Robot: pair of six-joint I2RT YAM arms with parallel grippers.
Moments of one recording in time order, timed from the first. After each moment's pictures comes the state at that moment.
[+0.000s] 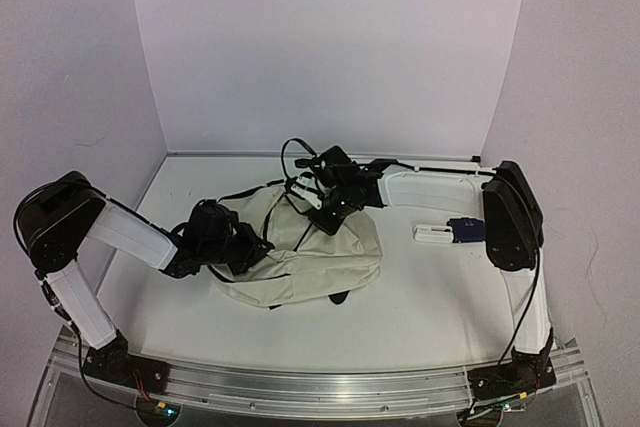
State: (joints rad) left arm -0.69 1.69 0.62 0.52 0.20 -1.30; right arm 0.85 2.17 1.77 -0.54 0.16 -0.34
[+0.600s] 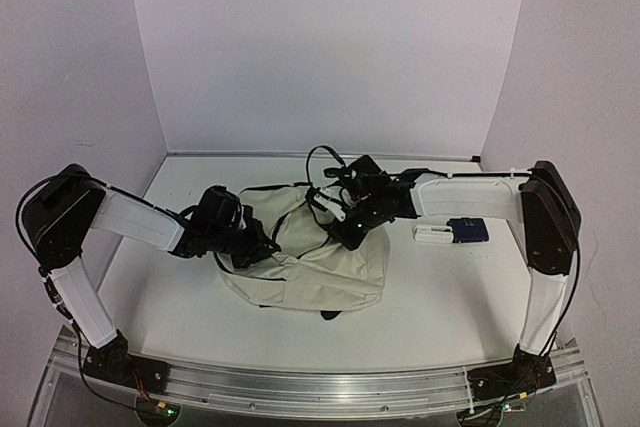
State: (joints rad) left arm -0.66 1.72 0.79 0.22 0.36 -1.10; right arm 0.82 1.95 1.45 -0.46 -0.01 -0.27
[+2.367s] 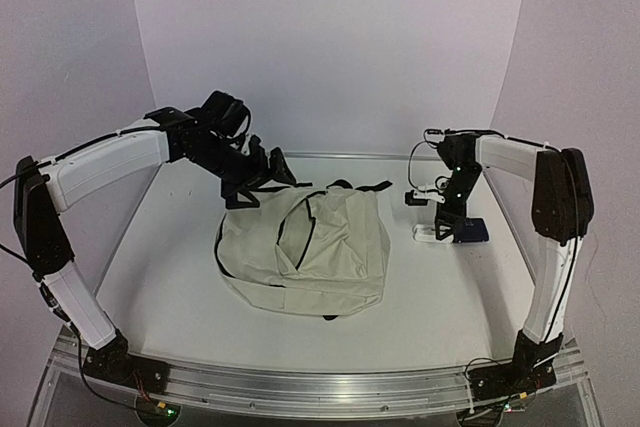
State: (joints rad) left arm -0.68 1.66 1.56 -0.78 0.33 -0.86; right arm 0.23 2.04 1.64 -1.09 -0.08 -1.06
